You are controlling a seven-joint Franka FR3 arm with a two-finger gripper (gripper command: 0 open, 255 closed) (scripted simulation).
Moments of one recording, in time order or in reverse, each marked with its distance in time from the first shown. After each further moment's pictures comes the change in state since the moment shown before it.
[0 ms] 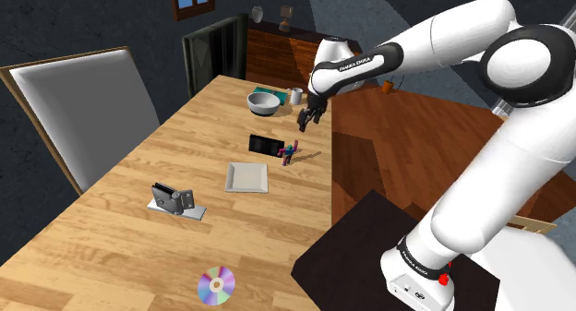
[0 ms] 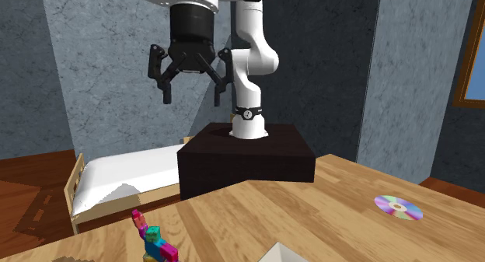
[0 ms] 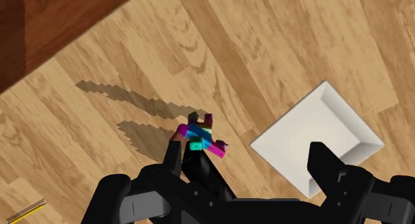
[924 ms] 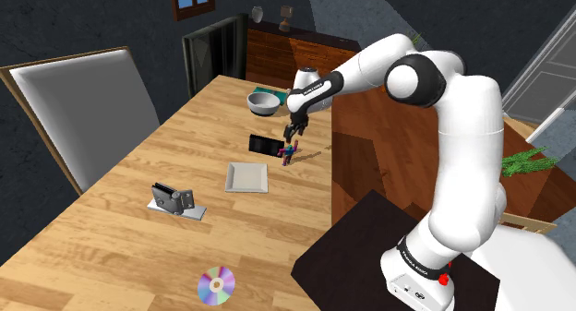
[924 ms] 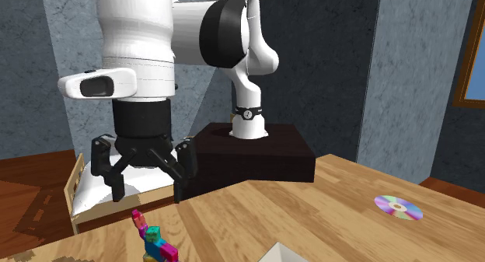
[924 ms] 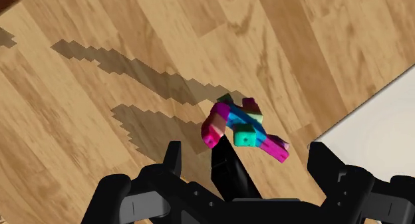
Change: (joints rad) arm -0.057 0.517 -0.002 0.367 0.040 0.104 -0.110
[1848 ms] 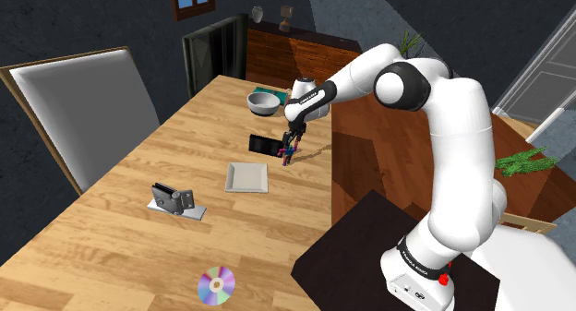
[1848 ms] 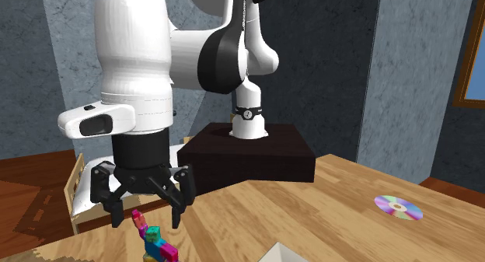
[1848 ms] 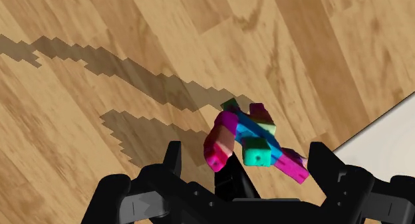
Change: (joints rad) arm -0.008 0.094 0.005 0.035 0.006 0.059 -0.006
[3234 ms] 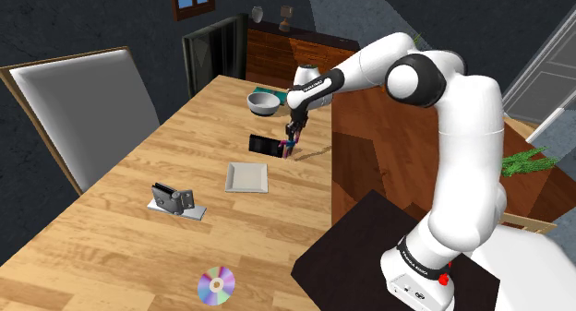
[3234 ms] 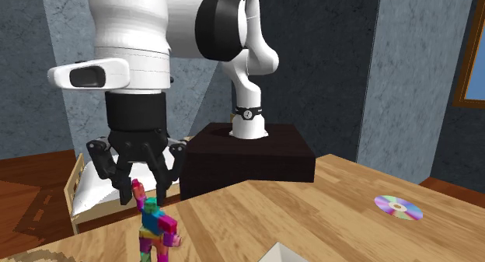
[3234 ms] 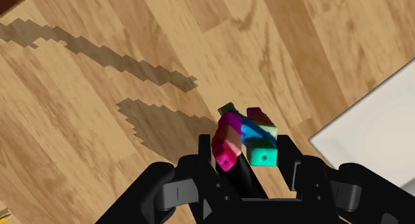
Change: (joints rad) arm 0.004 -0.096 -0.005 -0.005 -0.006 -0.090 0.000
